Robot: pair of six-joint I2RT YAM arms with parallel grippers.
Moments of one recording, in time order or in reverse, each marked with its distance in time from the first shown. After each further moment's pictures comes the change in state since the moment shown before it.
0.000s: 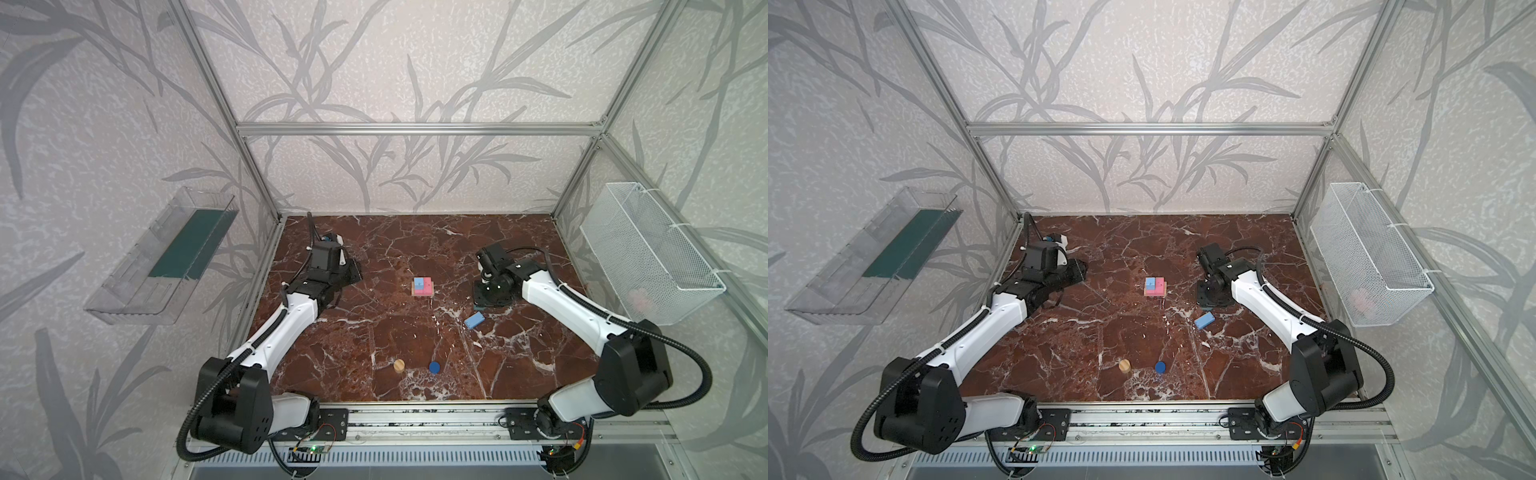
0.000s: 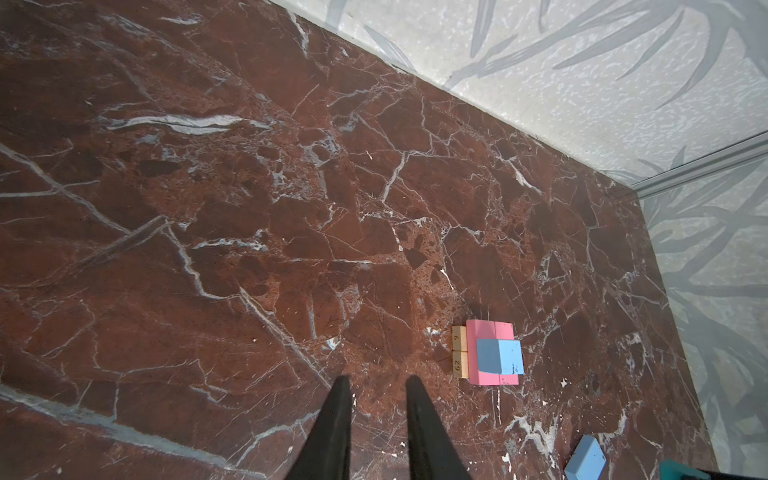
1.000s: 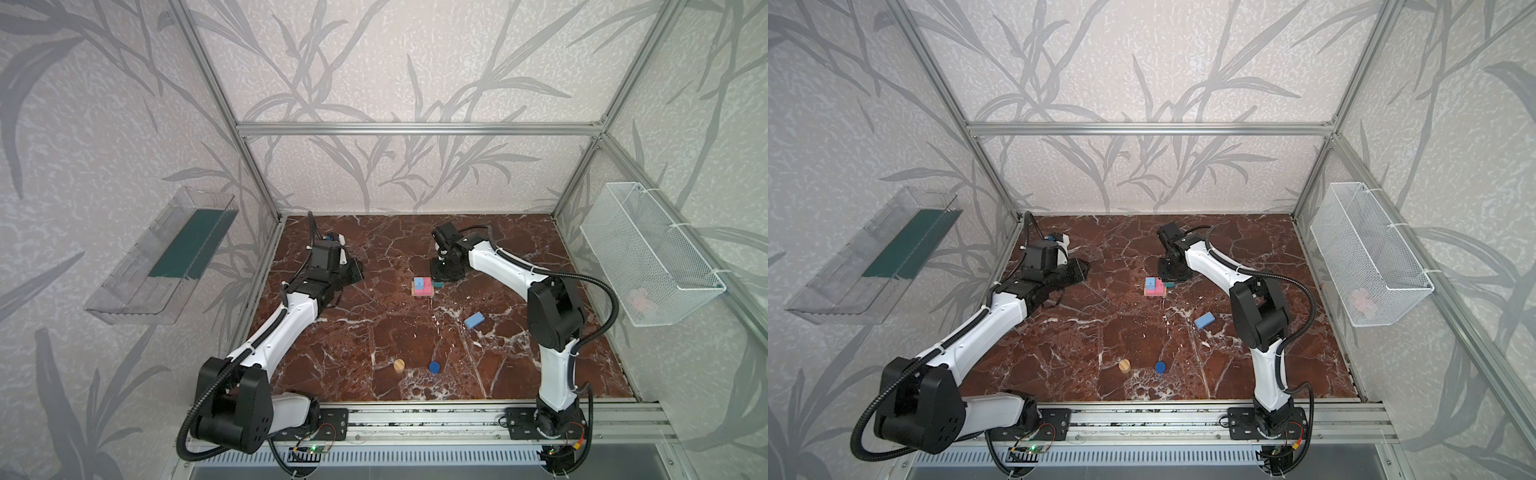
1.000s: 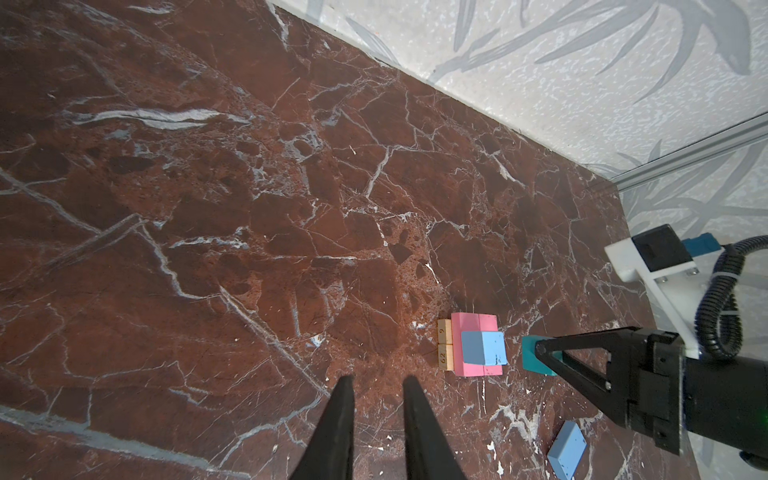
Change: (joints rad) left arm -0.002 0.000 0.006 0.000 0.038 0.000; right arm 0.090 0.509 0.478 0.056 -0.072 0.026
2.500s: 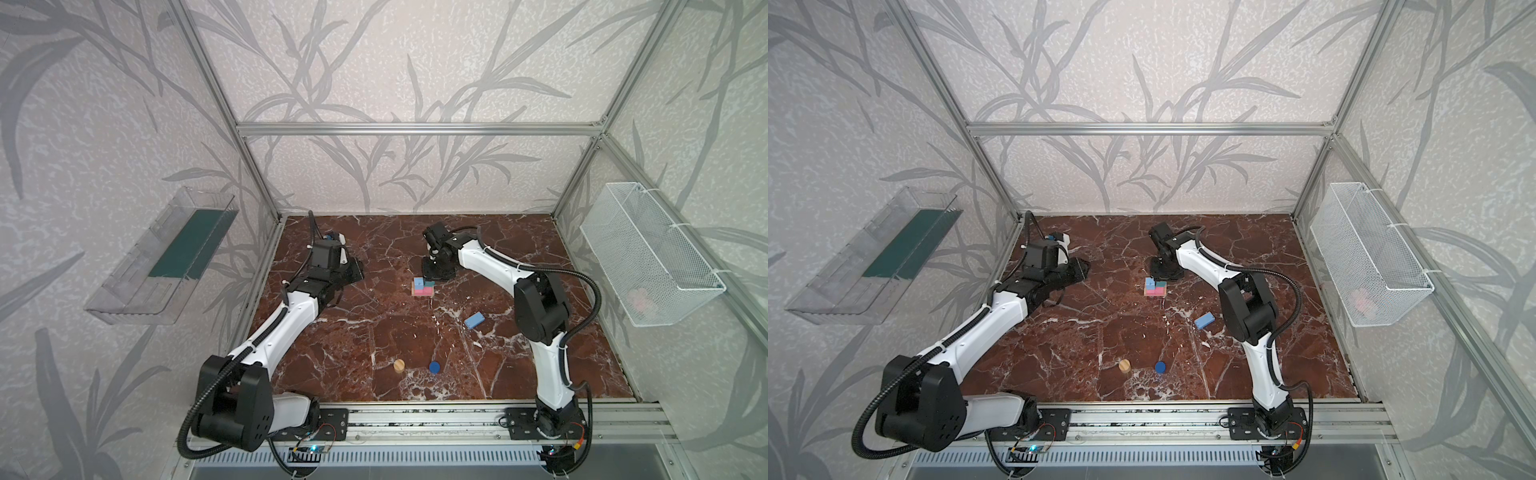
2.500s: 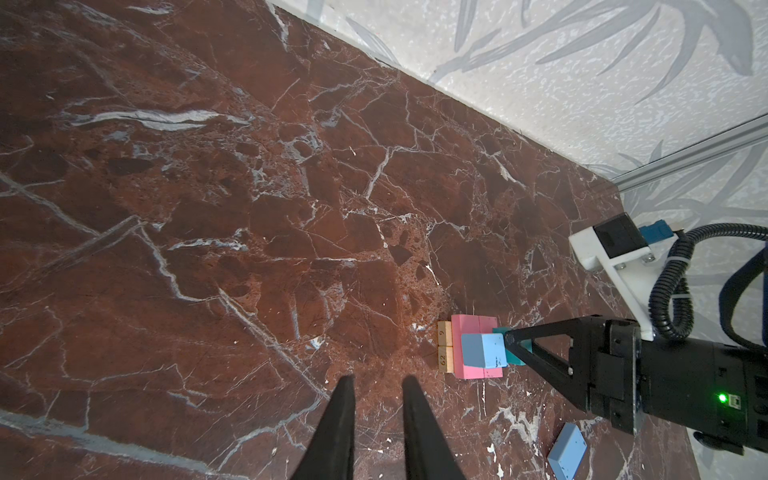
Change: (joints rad) left arm -0.001 0.011 0.009 0.000 -0.001 0.000; right arm 0.023 0.092 0.092 -0.003 -0.026 0.042
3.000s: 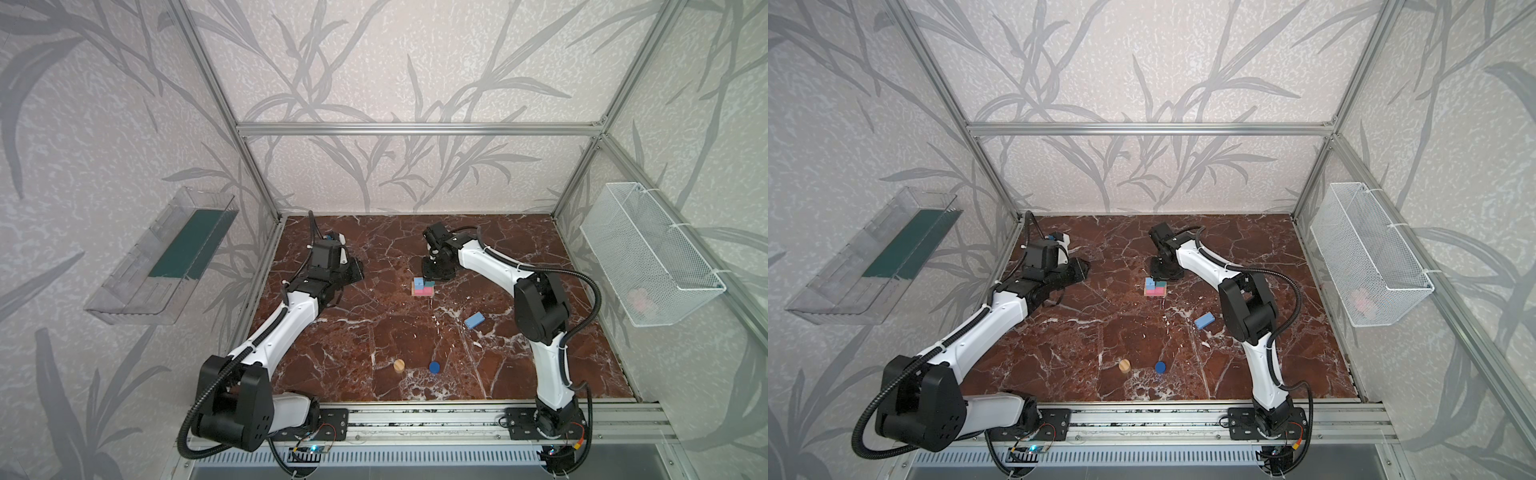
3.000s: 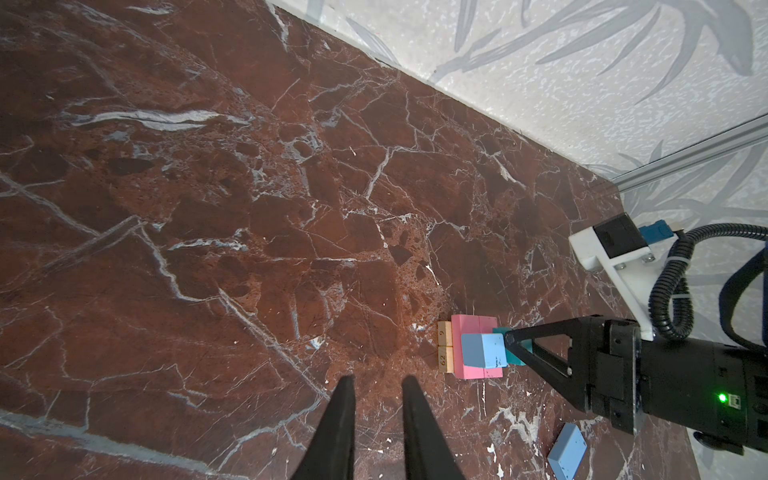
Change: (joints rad) left arm 0.000 0.000 0.000 0.000 0.000 0.000; right arm 0.002 0.000 0.000 0.000 0.000 0.004
